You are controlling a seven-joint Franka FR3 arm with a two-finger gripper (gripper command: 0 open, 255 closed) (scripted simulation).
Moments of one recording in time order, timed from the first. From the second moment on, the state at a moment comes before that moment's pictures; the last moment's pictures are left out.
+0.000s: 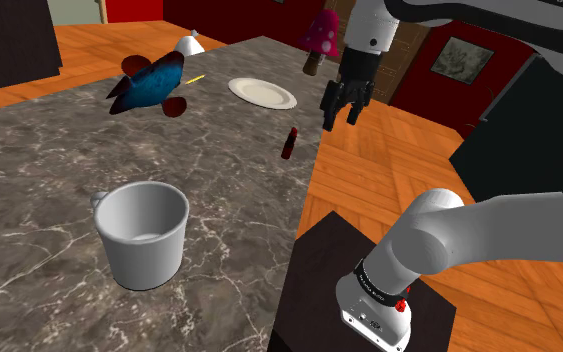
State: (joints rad) arm 0.00 -0.78 0.06 -2.36 0.01 1.46 0.15
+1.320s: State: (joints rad) arm -0.01 -0.75 0.23 -2.53 0.11 1.90 0.40
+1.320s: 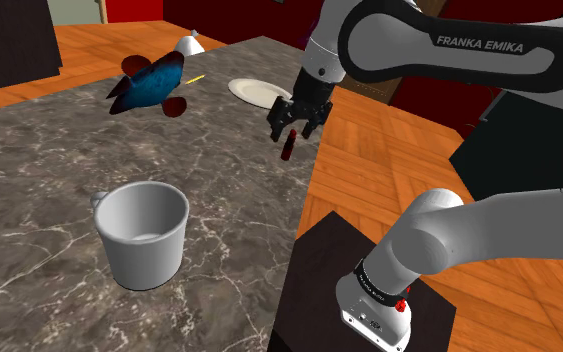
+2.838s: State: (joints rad) arm -0.01 -0.74 0.22 -2.41 0.10 1.80 0.40
